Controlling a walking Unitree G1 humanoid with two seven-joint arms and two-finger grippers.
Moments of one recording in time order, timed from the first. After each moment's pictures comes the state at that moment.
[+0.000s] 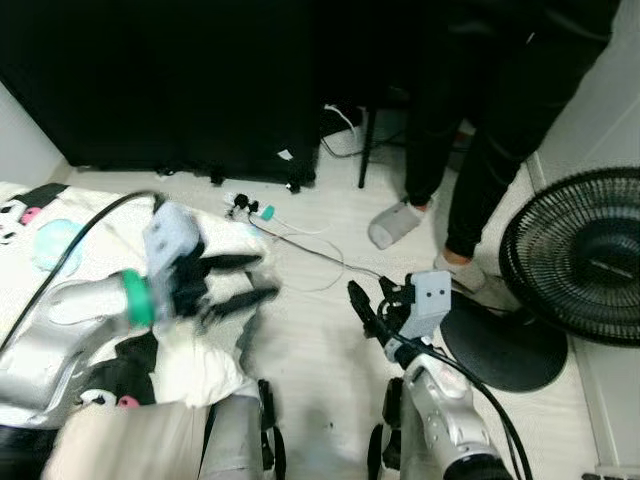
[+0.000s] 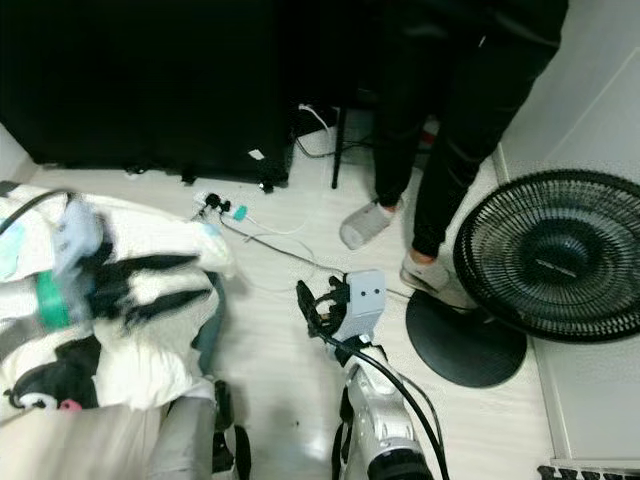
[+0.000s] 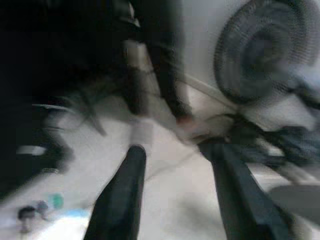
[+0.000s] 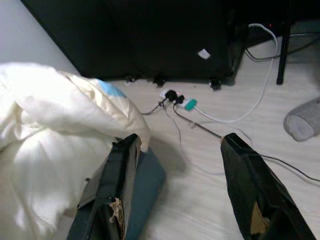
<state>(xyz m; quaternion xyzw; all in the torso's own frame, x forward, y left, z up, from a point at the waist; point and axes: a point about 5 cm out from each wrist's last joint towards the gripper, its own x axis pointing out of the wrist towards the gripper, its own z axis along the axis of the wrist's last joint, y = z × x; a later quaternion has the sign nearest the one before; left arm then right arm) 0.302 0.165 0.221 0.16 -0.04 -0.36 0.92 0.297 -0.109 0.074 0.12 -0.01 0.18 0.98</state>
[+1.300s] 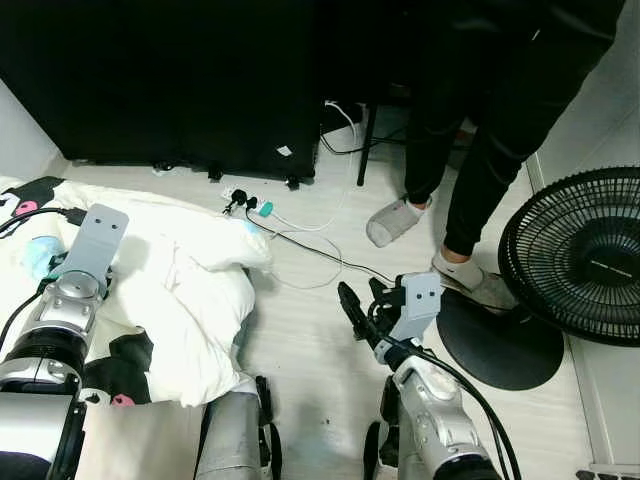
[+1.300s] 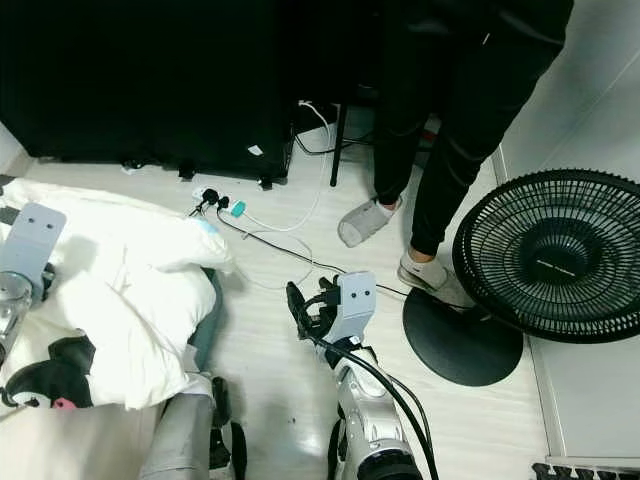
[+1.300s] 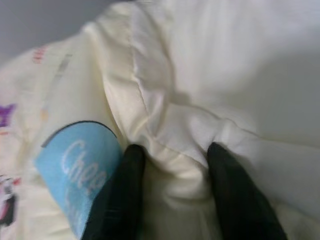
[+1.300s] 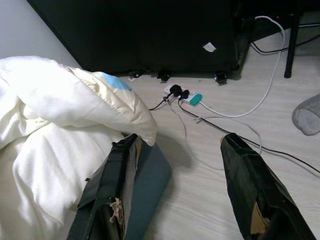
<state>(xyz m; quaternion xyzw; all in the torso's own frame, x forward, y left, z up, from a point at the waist) 0.343 0.325 0.130 0.30 0.23 0.24 0.89 0.294 -0.098 0.070 0.13 0.00 0.19 0.97</state>
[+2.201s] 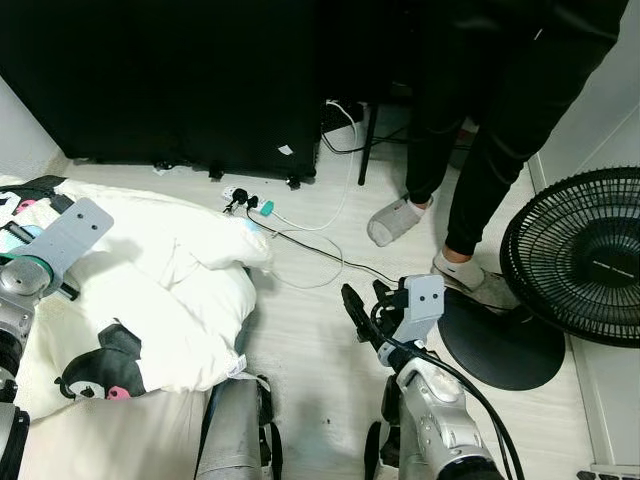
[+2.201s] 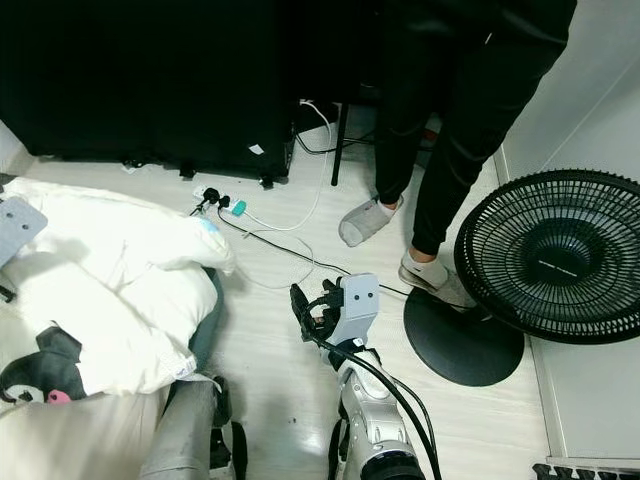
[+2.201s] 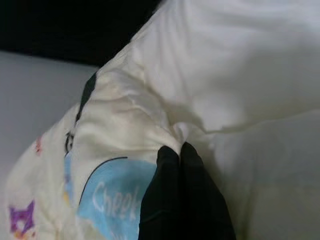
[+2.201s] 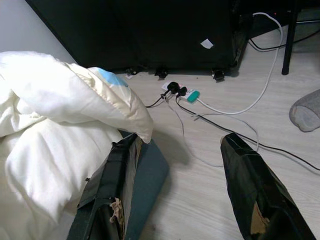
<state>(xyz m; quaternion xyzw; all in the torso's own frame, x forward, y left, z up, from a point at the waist) 0.340 0.347 0.170 0.45 0.22 0.02 0.86 0.293 -0.100 0.068 0.12 0.00 0.18 0.98</state>
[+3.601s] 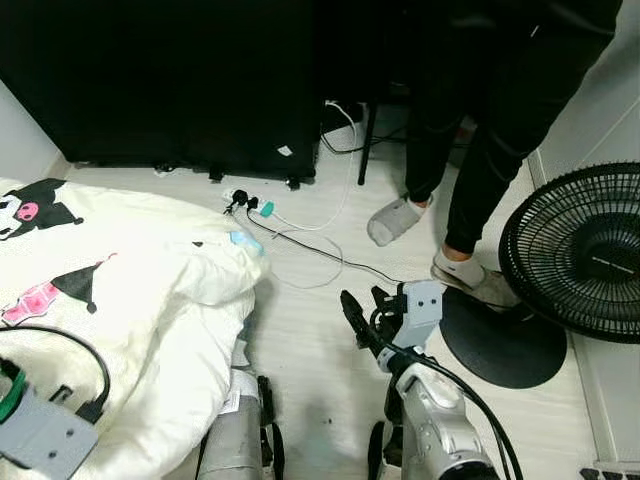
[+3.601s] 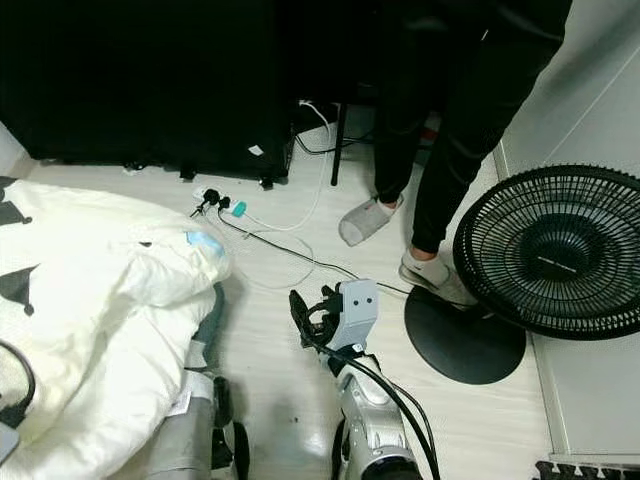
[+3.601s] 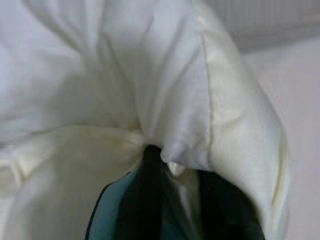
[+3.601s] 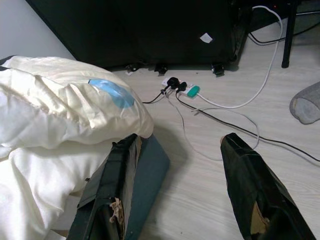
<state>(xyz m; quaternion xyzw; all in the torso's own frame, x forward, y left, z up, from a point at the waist) 0.215 0.317 0.136 0.53 0.34 -0.62 0.46 0.290 -0.100 0.063 0.13 0.01 0.19 0.97</state>
